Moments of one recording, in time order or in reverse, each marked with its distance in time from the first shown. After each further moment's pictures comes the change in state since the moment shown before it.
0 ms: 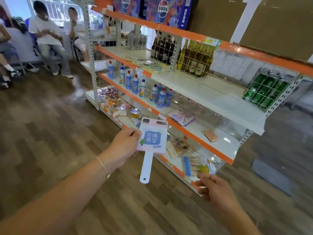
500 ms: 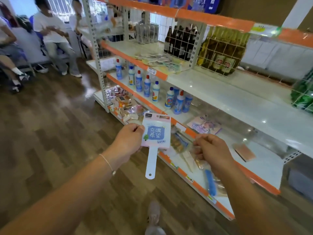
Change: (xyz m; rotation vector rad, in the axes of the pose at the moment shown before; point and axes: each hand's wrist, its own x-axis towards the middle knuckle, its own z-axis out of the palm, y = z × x) left_hand 0.246 0.020 -0.041 0.000 0.042 -0.054; right_hand 0.228 -0.178 0.152 -0.052 -0.057 -0.240
